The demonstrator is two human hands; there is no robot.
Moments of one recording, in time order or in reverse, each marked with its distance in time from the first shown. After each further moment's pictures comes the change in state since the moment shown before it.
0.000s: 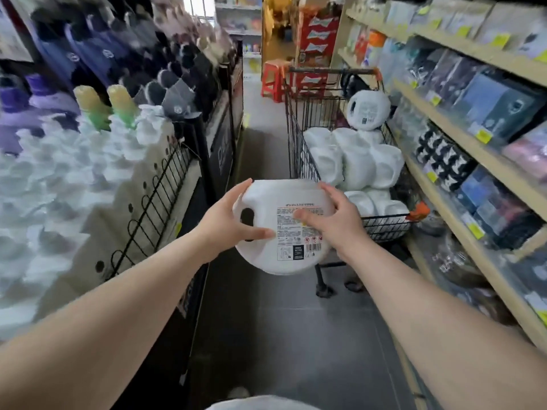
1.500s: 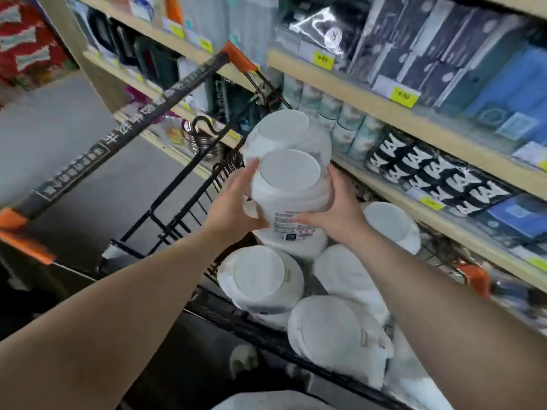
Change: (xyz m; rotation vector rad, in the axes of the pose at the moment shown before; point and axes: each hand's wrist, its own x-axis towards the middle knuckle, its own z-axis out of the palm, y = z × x) left_hand 0.899 0.109 0.202 0.374 -0.810 0.598; right_hand 0.707 0.071 -0.141 -0.359 0.780 0.413
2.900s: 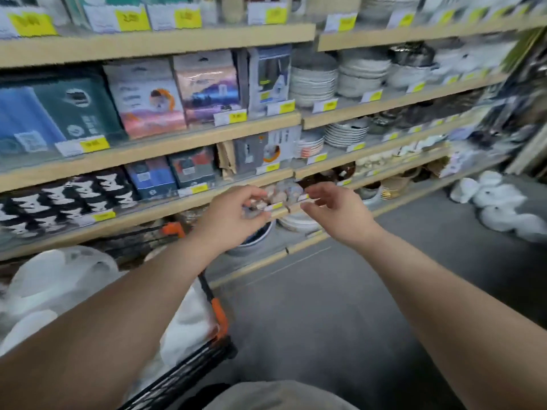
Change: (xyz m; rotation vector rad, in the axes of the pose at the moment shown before) left_hand -0.204 0.397 0.345 0.028 -0.689 0.852; right_hand -0.456 0.197 -0.330 -0.017 0.892 0.454
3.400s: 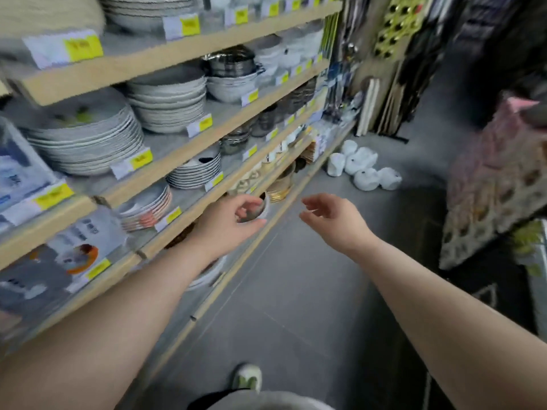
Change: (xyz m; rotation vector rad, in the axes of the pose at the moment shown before) left_hand 0.291 0.159 0.233 -0.203 -0.409 0.300; right_hand 0.109 0.198 -0.232 -0.075 0.387 0.383
